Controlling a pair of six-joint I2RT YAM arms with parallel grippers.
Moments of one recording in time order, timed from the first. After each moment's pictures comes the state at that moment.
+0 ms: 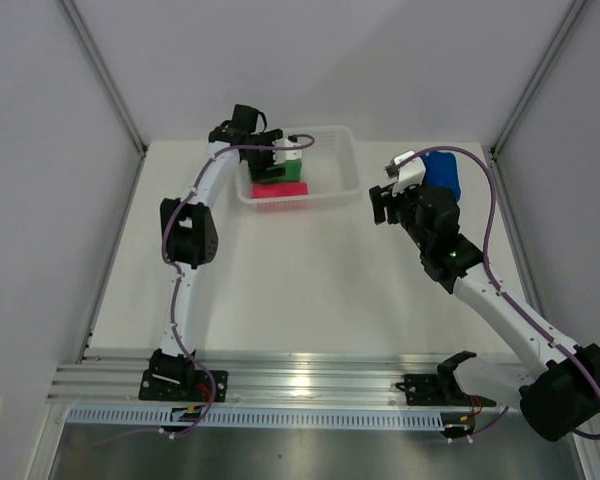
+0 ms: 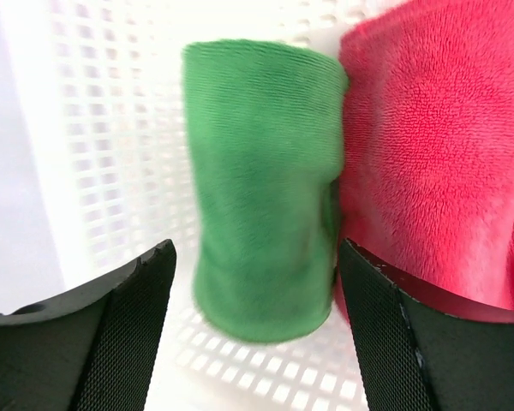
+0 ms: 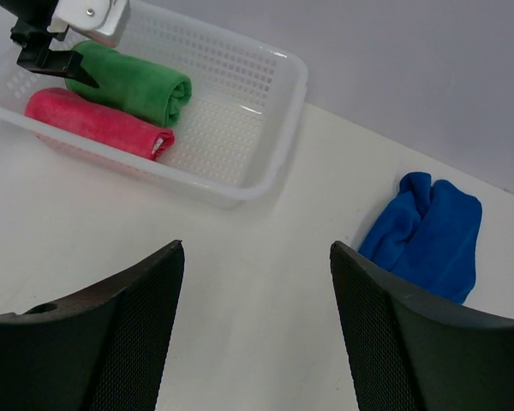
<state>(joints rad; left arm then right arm) -0.24 2.48 2.42 -0.86 0.41 1.26 0.48 1.12 0.93 0.04 0.12 -0.17</state>
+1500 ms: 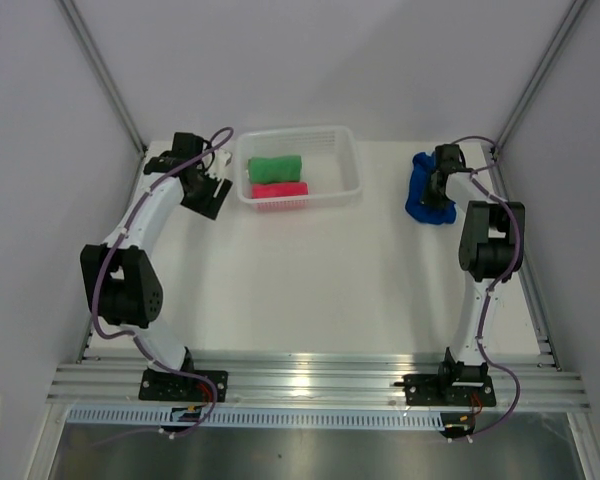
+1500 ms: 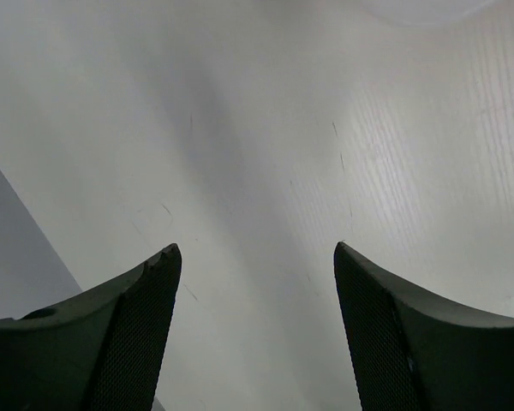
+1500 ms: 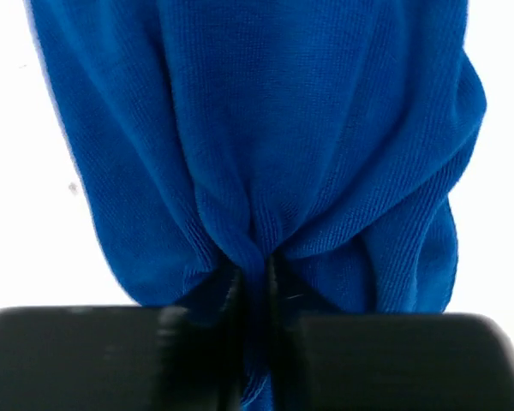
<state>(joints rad) -0.10 1.73 1.58 -0.89 -0.02 0.35 -0.01 2.19 1.67 -0.46 0.12 0.28</state>
